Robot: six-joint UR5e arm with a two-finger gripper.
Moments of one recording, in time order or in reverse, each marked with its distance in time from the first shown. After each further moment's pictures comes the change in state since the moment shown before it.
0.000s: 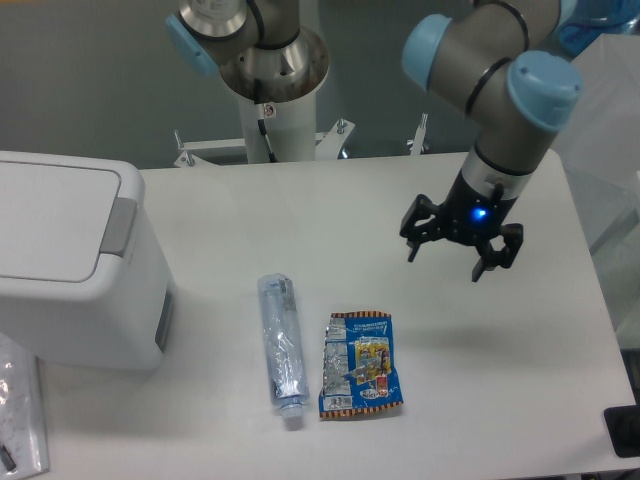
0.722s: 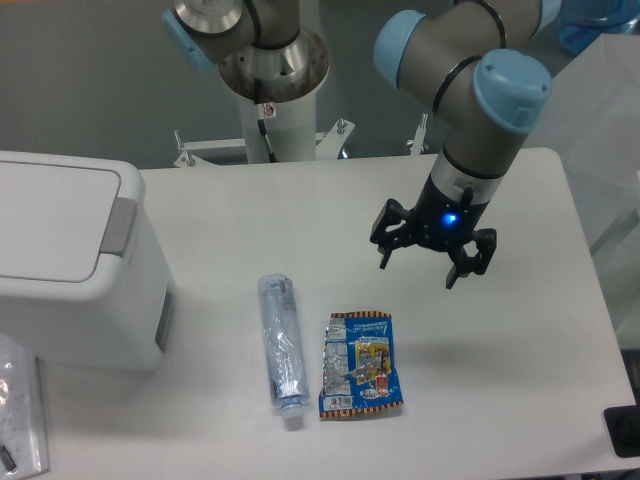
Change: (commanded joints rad) arm -0.015 0.008 -0.006 -0.003 0.008 -0.008
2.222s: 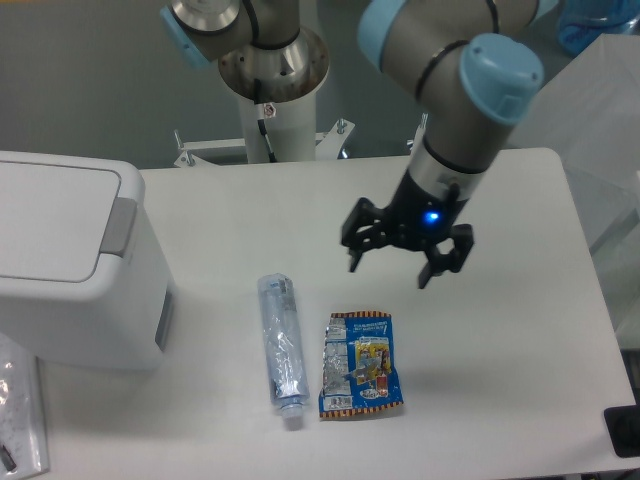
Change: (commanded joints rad) arm -0.112 0.046 0.109 -0.127 -0.140 -0.291
